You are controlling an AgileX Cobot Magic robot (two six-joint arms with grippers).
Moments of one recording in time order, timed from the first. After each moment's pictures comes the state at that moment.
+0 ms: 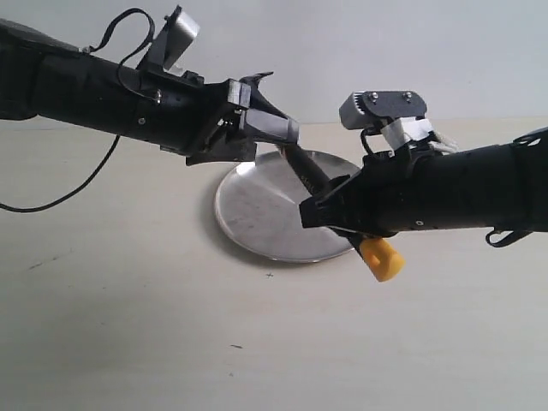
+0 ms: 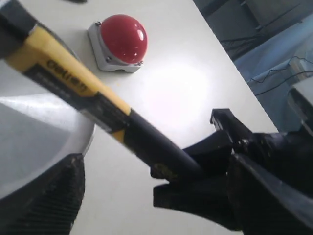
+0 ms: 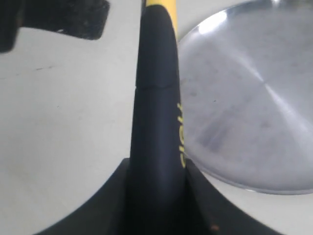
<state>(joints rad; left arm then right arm) -0.41 1.78 -1.22 -1.36 0.82 0.99 0.46 1.54 -0.73 1.73 0.33 -1.55</state>
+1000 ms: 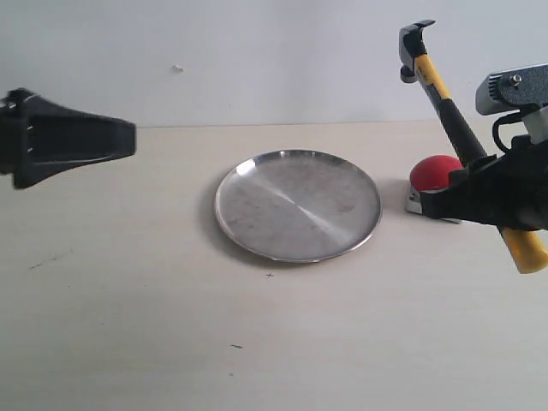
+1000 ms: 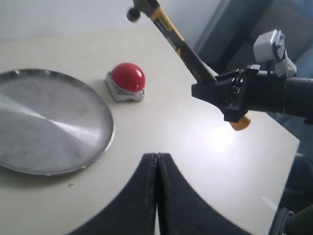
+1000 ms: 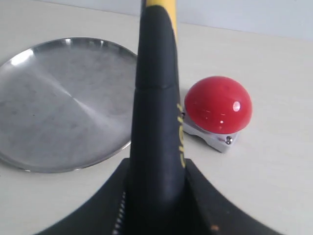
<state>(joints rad) -0.26 1.03 -0.69 -1.39 0.76 1.18 0.46 1.19 -0.55 1.76 -0.24 -1.64</state>
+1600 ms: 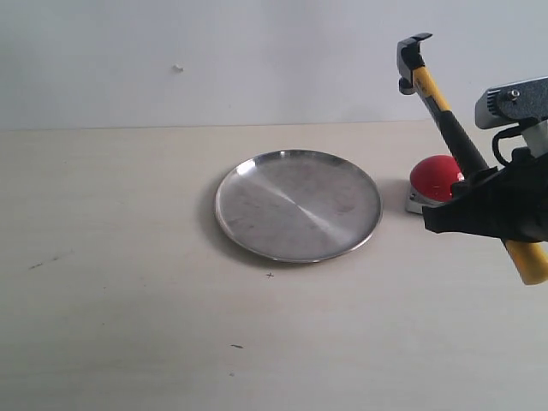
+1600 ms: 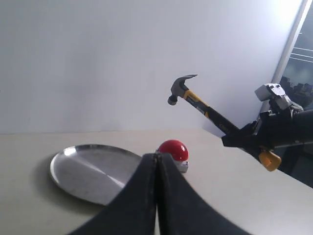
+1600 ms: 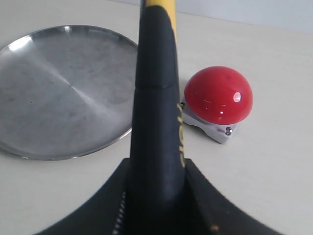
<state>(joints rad) -0.26 0.02 -0.03 -1.63 0.42 1.31 0.46 1.18 -0.52 1.76 -0.24 -1.65</state>
